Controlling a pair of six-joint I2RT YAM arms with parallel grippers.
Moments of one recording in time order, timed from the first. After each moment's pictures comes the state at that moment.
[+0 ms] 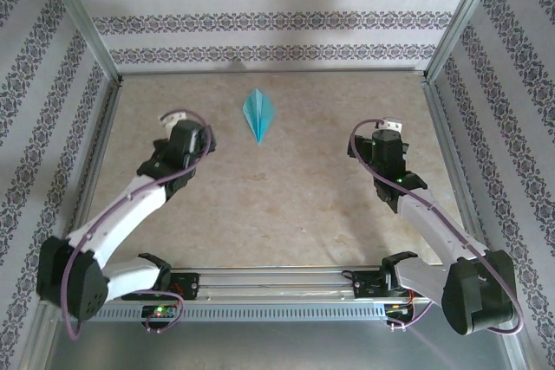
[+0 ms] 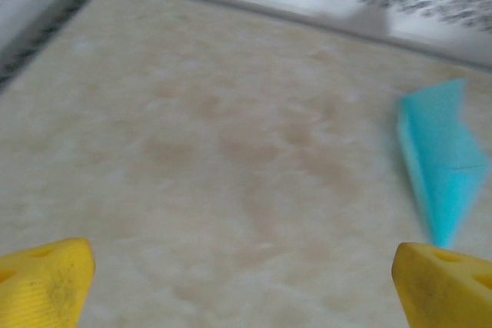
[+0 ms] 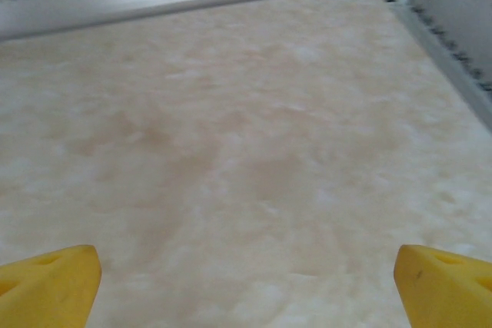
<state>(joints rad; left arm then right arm) -0.37 1.12 0.79 -0.31 -0.58 -0.47 0.22 1.08 0.62 -0.09 0.35 0.28</state>
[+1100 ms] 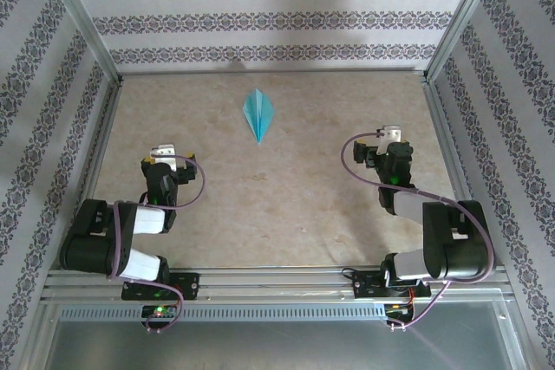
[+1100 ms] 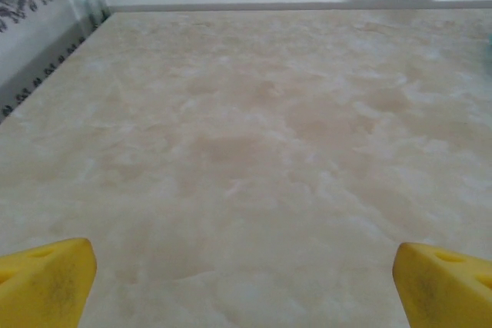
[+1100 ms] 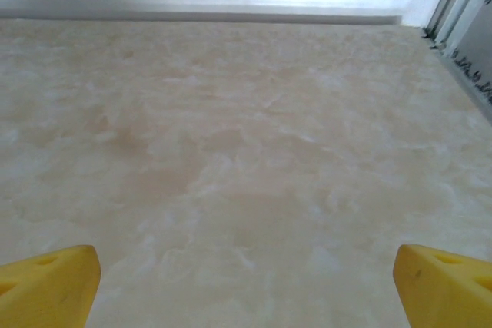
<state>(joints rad) -0.04 1.45 0.23 0.90 -0.23 -0.03 0.01 1.41 0.40 0.64 0.01 0.00</state>
